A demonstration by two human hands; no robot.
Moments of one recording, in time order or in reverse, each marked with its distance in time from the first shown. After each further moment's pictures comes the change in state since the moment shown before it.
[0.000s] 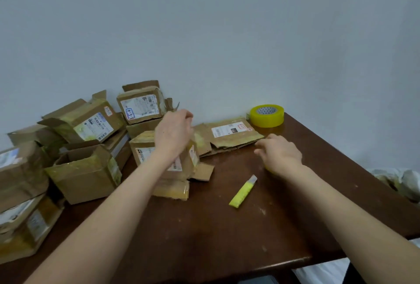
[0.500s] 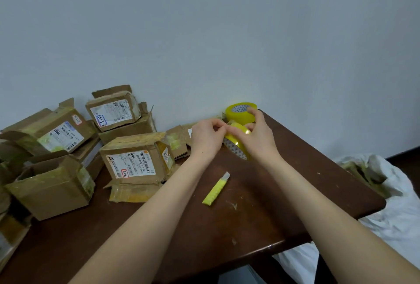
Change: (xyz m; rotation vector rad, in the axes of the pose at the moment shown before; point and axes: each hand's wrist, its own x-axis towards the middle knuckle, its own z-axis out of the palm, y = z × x) left_hand -0.025 0.123 0.046 -0.574 -0.183 -0.139; right_hand -0.015 0.018 -0.017 0.907 0.297 0.082
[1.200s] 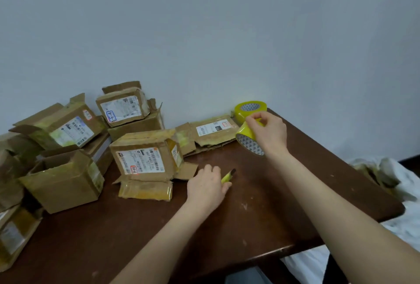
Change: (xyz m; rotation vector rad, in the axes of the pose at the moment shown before) left_hand -0.071 -0.072 0.001 0.827 -0.362 0.087; right_hand 0.017 -0.002 0.011 -0.069 0.168 0.058
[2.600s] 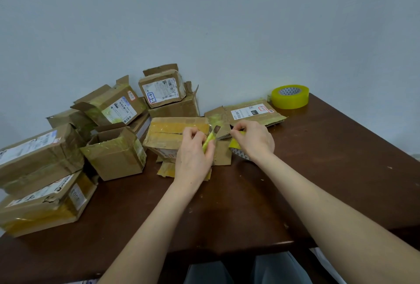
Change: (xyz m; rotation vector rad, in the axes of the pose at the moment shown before) left_hand -0.029 -0.092 -0.033 -0.346 0.572 -0.132; right_hand -0.055 -0.026 0.098 -0.291 -0.336 -0.067
